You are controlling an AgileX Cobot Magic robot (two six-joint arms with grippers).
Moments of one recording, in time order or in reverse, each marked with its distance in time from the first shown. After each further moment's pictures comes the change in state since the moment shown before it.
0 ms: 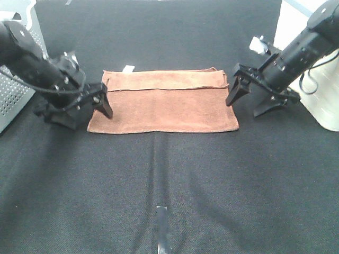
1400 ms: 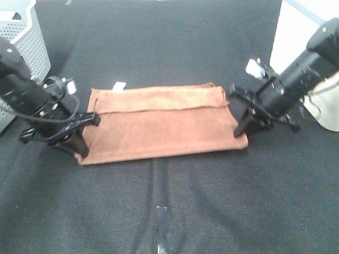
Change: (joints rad) left arm -0.024 -0.160 0.282 -0.013 0.055 0.101; right arm 0.042 -0.137 0.300 0.074 -0.039 0.012
